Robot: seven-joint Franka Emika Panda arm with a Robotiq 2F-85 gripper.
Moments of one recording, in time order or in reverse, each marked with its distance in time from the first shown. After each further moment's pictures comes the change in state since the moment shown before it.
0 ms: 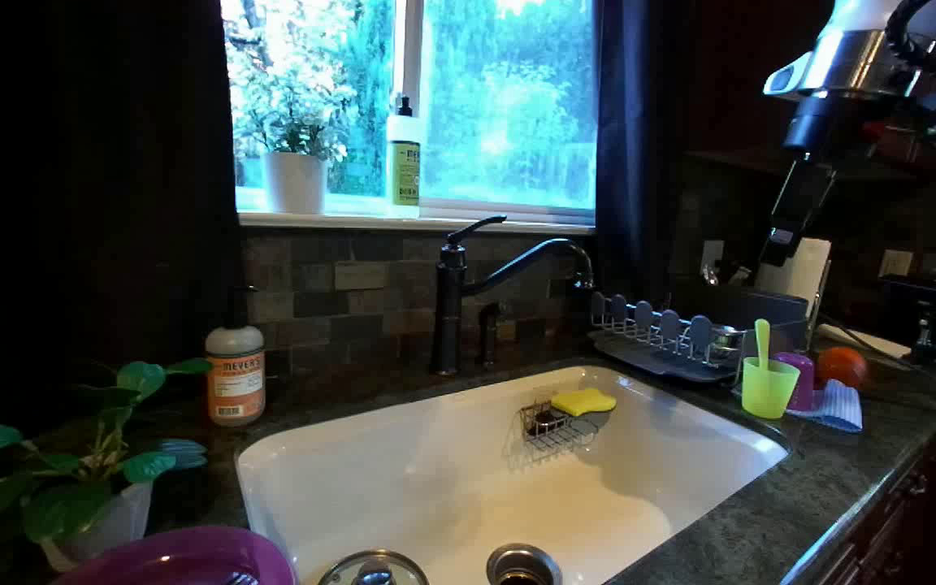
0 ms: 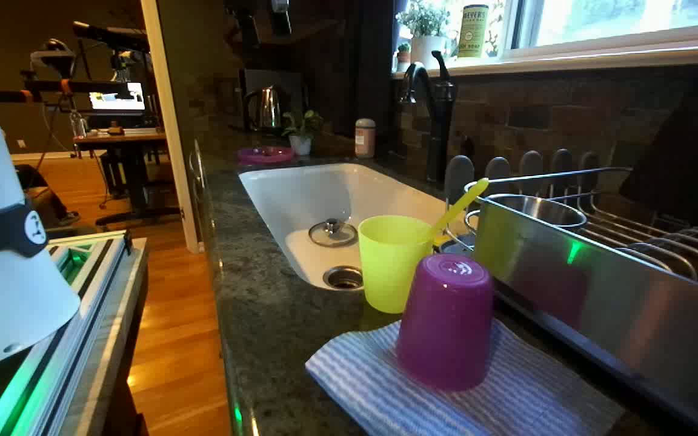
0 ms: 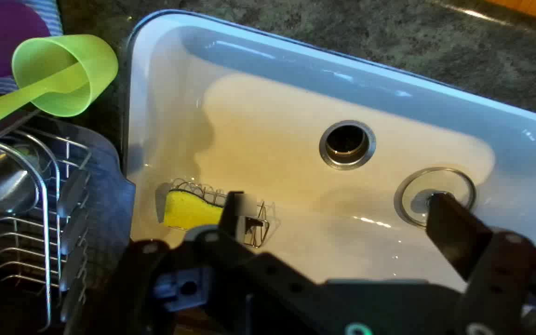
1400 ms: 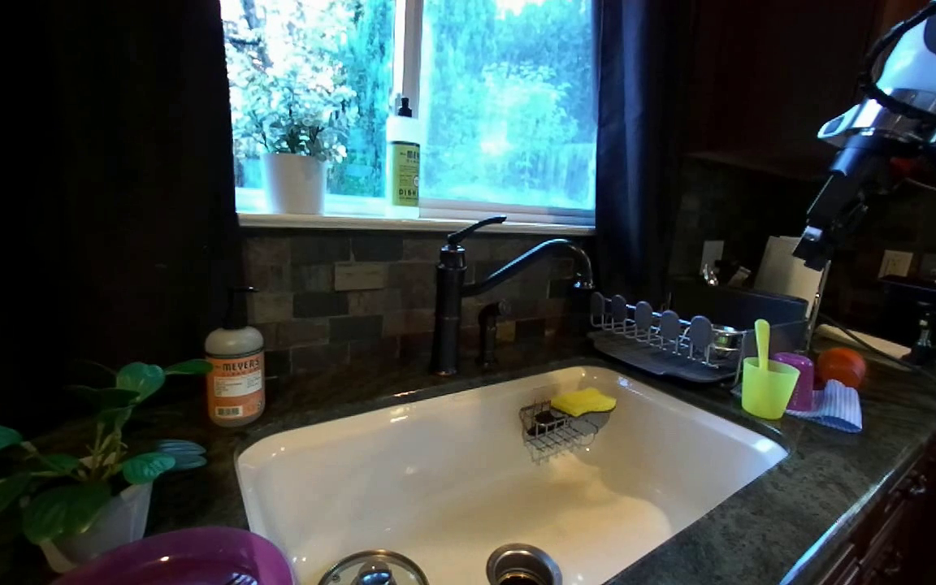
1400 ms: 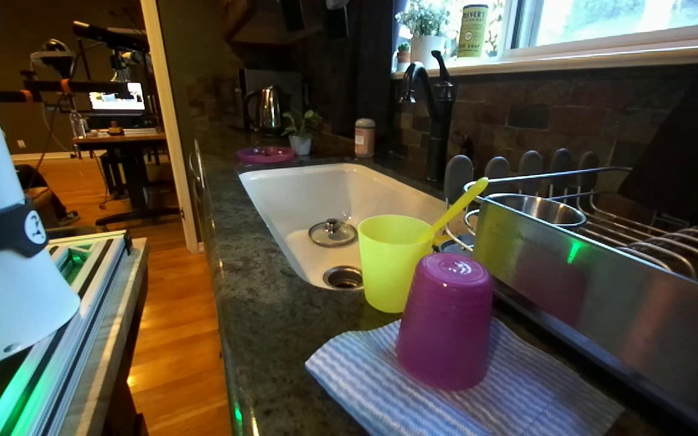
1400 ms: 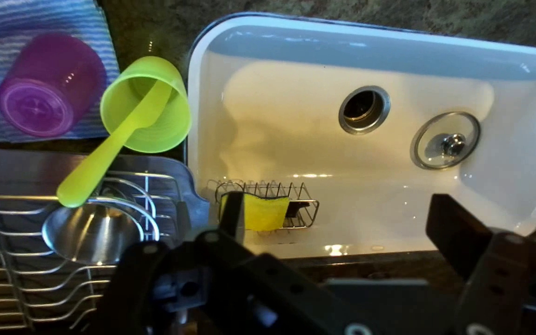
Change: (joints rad) arm -0.131 0.088 -0.462 0.054 0.011 0.055 -0.334
